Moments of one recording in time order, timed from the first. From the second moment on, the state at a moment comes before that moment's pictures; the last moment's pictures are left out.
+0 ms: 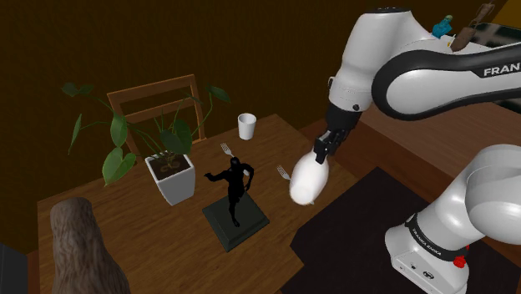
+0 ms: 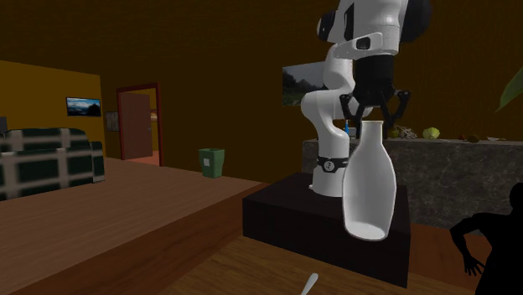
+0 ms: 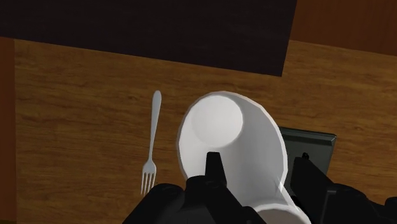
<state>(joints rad) 0.19 -0.60 0.26 -2.70 0.19 2.08 0.24</state>
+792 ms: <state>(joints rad) 0.19 -0.49 0.29 -2.80 0.21 2.29 0.23</state>
